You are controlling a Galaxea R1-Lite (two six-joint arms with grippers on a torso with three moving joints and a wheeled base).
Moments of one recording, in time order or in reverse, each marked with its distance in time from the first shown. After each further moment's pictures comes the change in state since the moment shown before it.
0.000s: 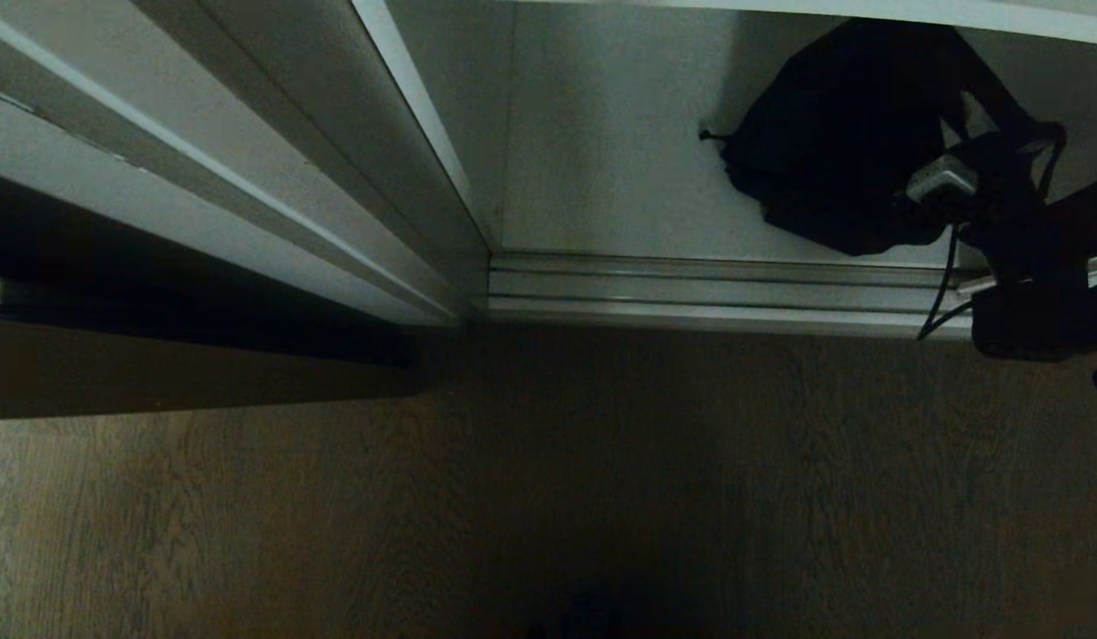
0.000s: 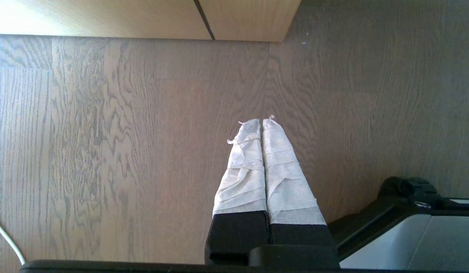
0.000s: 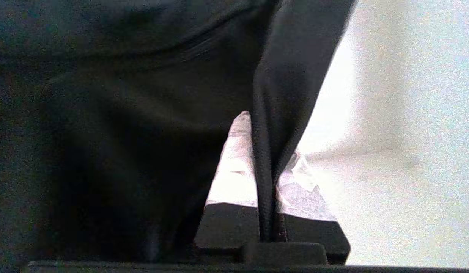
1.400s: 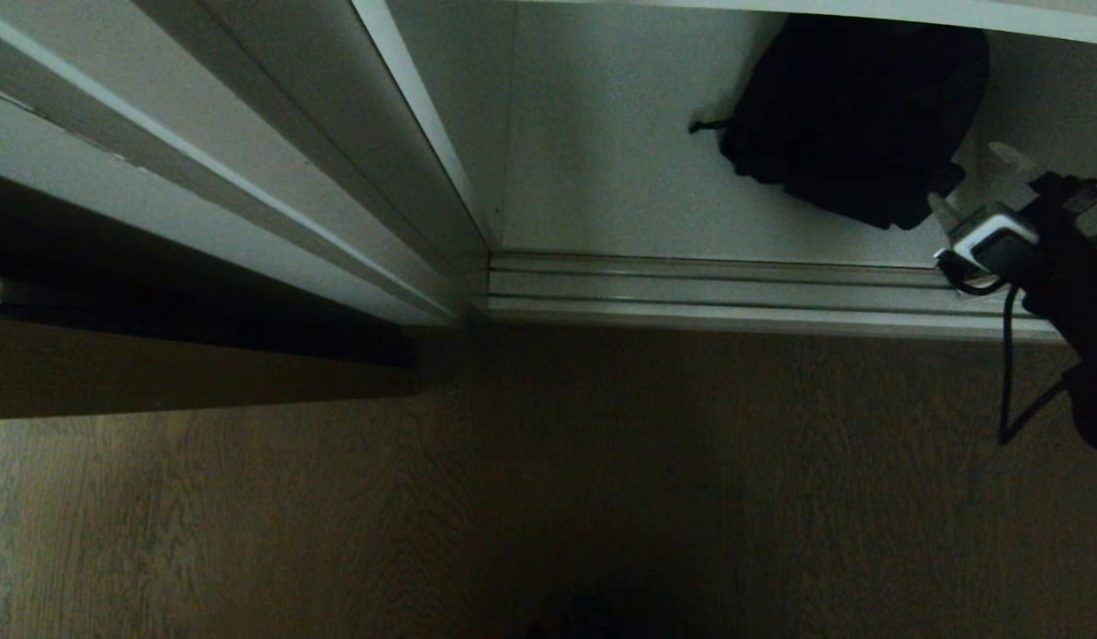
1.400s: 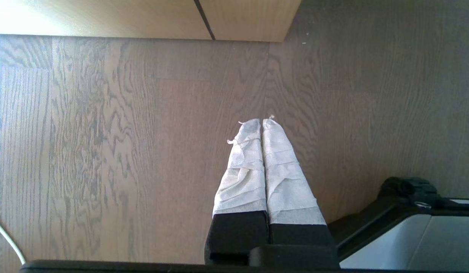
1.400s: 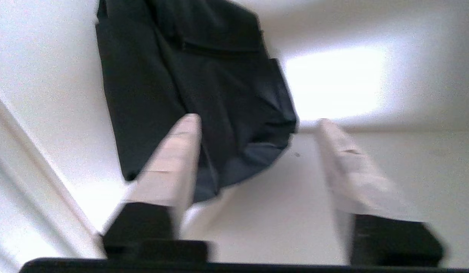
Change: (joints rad) left arm 0.000 0.000 0.000 0.000 0.000 0.000; right arm 0.012 -0.482 0.854 0.001 0.023 -0.001
